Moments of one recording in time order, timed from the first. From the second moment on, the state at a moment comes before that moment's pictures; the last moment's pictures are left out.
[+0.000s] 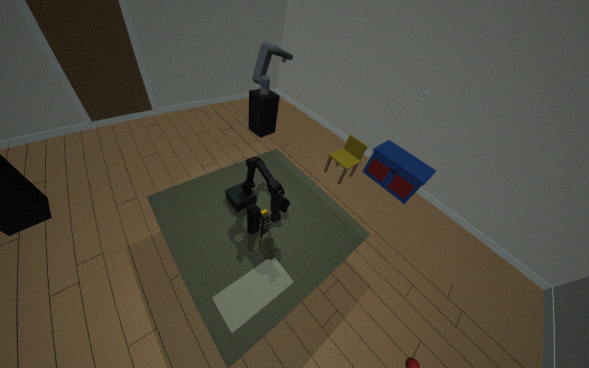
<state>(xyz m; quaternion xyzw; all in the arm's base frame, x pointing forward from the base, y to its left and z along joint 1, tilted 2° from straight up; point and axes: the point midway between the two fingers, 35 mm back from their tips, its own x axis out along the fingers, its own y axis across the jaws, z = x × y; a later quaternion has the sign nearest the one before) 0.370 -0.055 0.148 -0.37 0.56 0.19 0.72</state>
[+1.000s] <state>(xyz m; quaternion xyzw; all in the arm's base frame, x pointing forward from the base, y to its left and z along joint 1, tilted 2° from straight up) 0.266 -0.015 0.115 -0.49 0.50 0.49 0.52</state>
